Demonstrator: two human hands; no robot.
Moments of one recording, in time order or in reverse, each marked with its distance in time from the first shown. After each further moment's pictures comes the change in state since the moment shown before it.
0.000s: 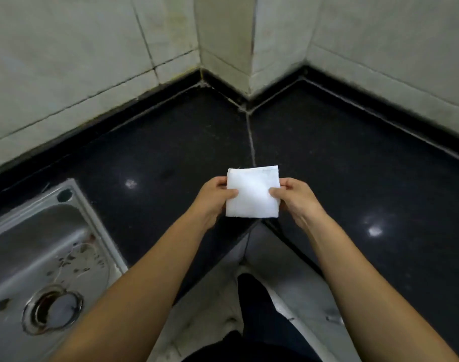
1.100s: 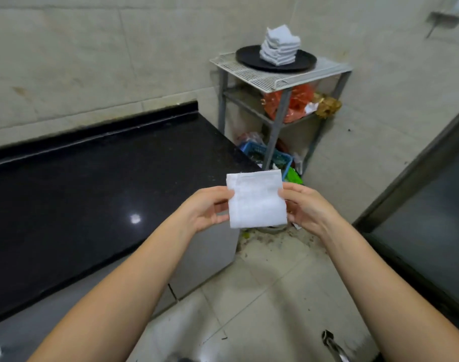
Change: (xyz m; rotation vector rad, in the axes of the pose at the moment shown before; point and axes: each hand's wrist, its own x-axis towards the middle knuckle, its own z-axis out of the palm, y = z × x) left_hand -0.567 -0.264 0.534 0.510 -1.370 -0.359; right_hand -0.734 0.315 -0.440 0.779 1.165 -0.126
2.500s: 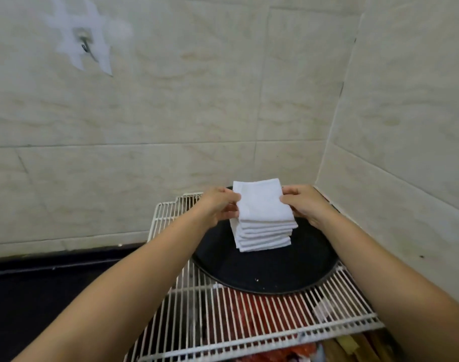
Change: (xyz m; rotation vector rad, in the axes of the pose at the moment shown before) left_hand 0.555 0.421 0.229 0.170 0.510 0.440; right_hand 0.670 -0.445 -0.134 -0.576 -0.312 -0.358
